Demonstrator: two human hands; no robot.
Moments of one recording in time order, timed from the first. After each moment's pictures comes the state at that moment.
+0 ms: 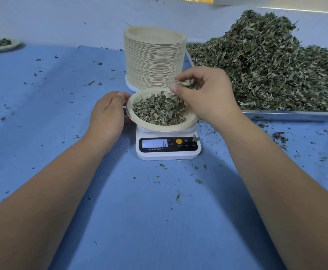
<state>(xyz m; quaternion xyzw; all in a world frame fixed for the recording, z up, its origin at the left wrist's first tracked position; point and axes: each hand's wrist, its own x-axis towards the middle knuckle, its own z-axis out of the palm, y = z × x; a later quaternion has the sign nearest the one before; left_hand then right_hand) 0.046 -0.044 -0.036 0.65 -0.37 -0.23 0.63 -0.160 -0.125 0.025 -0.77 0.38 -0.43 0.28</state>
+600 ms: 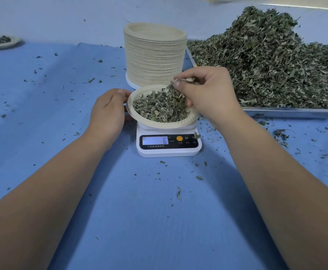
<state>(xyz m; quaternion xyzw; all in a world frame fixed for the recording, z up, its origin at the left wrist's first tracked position) 0.043 -0.043 -0.033 0.64 -0.36 -0.23 0.63 -0.158 -0.126 0.023 -0.72 0.37 -0.44 0.39</state>
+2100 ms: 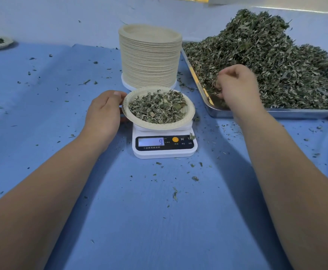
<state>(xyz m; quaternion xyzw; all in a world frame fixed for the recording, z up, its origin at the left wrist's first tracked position) 0.042 -0.041 -0.033 0.65 -0.37 -0.24 0.62 -0.209 -0.173 0.021 -0.62 0.53 -0.48 0.34</state>
